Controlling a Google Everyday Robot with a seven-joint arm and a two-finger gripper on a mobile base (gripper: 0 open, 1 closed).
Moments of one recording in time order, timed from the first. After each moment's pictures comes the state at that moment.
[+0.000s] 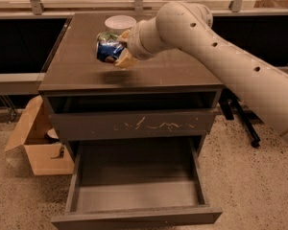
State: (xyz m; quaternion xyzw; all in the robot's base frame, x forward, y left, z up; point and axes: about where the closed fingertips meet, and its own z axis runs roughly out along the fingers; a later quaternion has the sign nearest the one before) arm 0.719 0.051 0.893 -0.66 0.59 -0.01 0.47
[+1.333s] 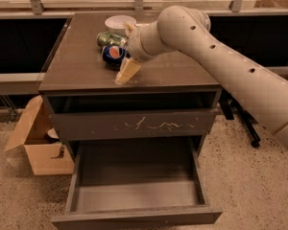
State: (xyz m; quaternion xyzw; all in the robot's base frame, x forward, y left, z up) arm 0.728 0.052 0.879 -0.65 0.59 0.02 0.47
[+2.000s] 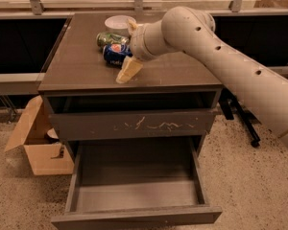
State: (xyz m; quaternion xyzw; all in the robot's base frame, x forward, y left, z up) arm 0.727 0.049 0.886 -0.64 0.59 0.01 0.49
